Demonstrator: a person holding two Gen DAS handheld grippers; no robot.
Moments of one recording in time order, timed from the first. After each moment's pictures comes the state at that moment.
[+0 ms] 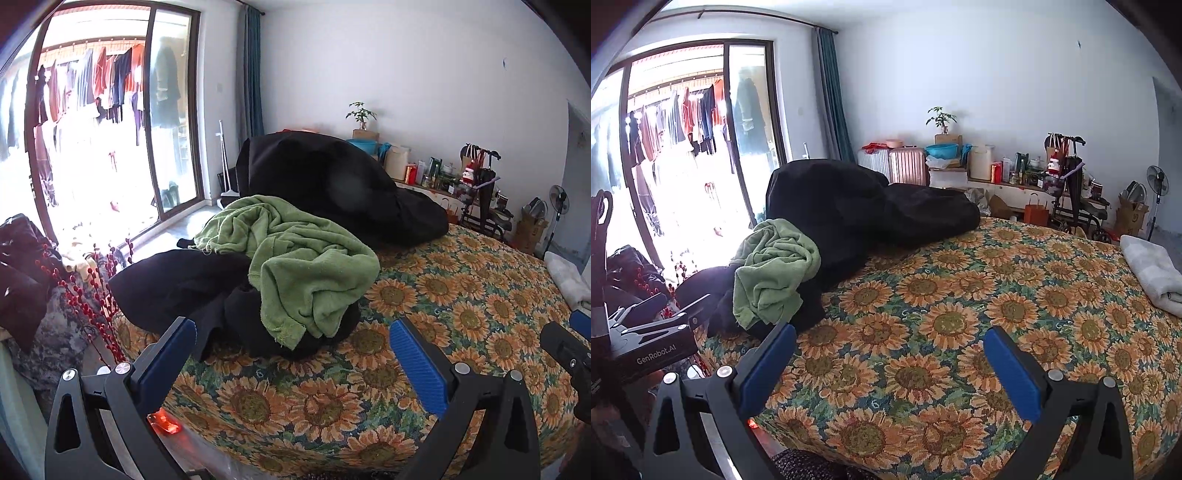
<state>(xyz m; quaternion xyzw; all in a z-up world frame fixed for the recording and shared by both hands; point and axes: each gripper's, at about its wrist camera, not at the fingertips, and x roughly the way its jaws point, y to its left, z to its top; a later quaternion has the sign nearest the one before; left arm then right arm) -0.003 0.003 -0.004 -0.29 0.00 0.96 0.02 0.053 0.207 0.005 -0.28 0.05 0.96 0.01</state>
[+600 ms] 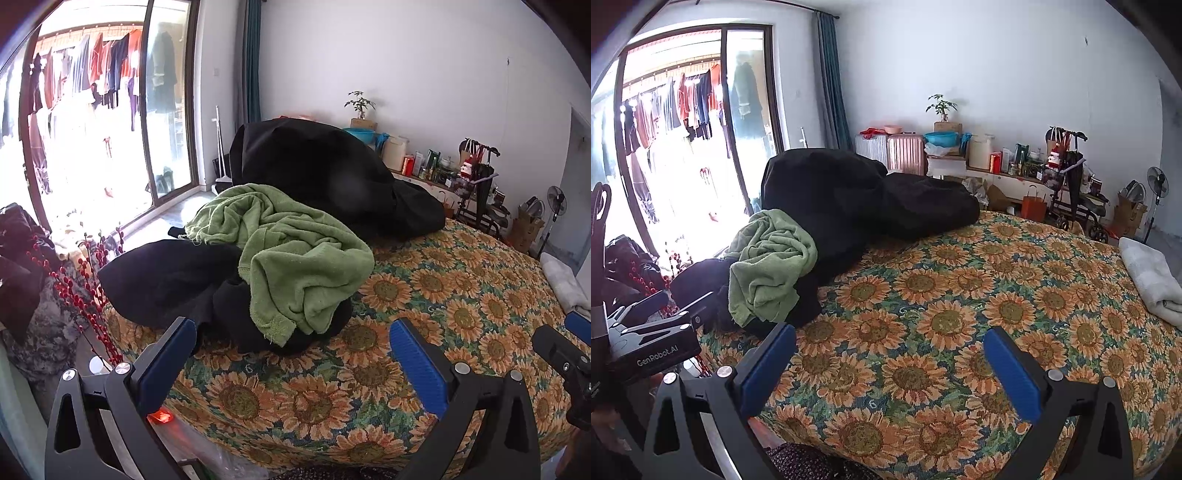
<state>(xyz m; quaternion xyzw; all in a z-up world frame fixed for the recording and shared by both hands) -0.015 0.007 -0.002 -0.31 -0.01 0.95 0.03 0.035 0.204 0.017 -0.31 0.04 0.95 0.01</state>
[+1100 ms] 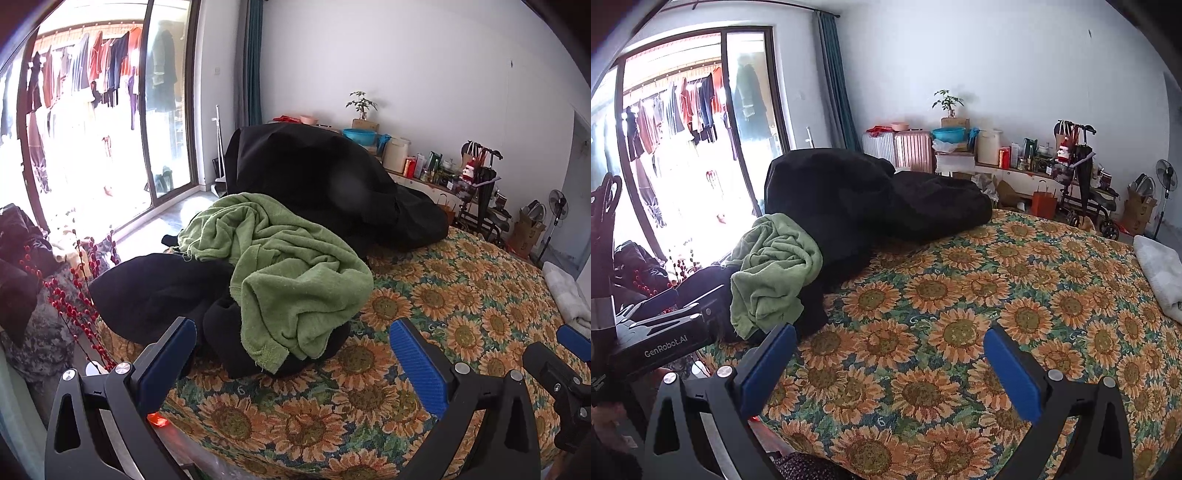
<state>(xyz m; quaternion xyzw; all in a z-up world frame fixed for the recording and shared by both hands) -0.043 0.013 0.004 -0.32 -0.02 0.95 0.03 0.008 0.207 0.012 -0.31 0.05 0.95 0.00</state>
